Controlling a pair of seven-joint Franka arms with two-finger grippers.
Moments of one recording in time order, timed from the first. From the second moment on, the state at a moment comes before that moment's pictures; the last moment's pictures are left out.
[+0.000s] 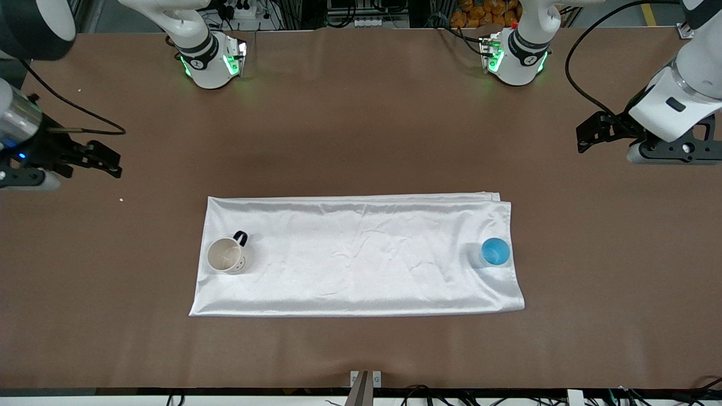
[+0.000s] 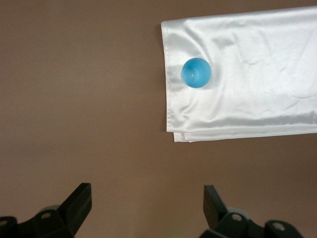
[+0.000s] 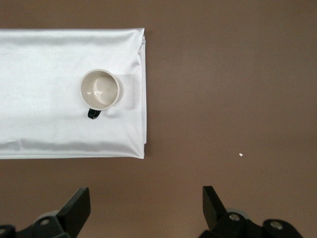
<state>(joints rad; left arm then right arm) -0.15 0.02 -0.03 -1.56 0.02 1.56 -0.11 -0.02 0.08 0.08 -1.63 -0.02 1.67 0.06</state>
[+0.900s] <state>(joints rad) -0.17 0.18 -0.05 -1.56 0.02 1.71 -0.12 0.21 0.38 0.09 -2.05 0.03 2.43 0.37</state>
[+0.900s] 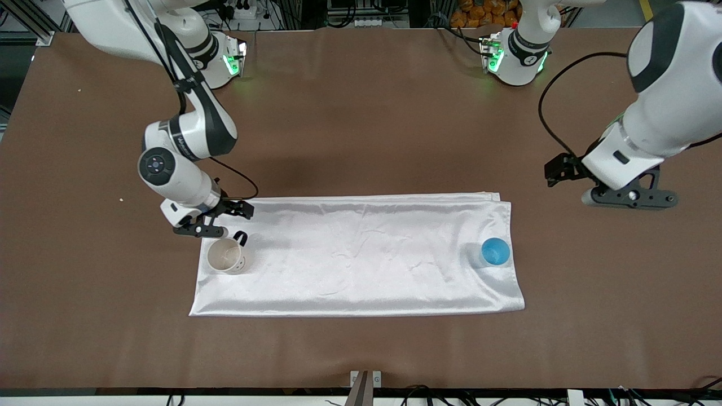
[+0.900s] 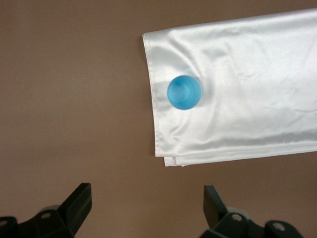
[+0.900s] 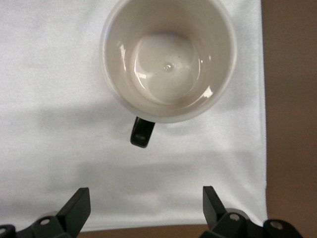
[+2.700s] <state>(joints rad) -0.24 0.52 -0.06 -1.56 0.03 2.02 -0.12 0.15 0.54 0.07 -1.93 -0.11 2.58 0.32</state>
